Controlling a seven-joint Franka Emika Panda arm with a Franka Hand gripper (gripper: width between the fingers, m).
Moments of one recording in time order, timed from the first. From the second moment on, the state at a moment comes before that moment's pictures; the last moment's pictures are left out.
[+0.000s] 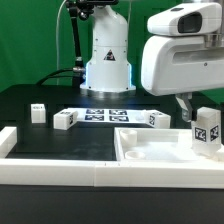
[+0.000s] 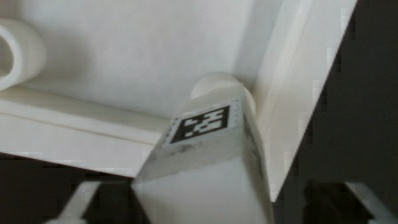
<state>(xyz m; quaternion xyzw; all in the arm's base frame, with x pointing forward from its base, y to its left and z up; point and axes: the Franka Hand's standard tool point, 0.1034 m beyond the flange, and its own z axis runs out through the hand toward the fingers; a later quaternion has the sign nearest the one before) 0.632 0.110 0.094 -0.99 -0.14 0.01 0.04</state>
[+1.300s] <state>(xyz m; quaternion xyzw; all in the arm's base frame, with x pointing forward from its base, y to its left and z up) 0.631 0.115 0.092 -0.96 0.29 0.02 0.04</state>
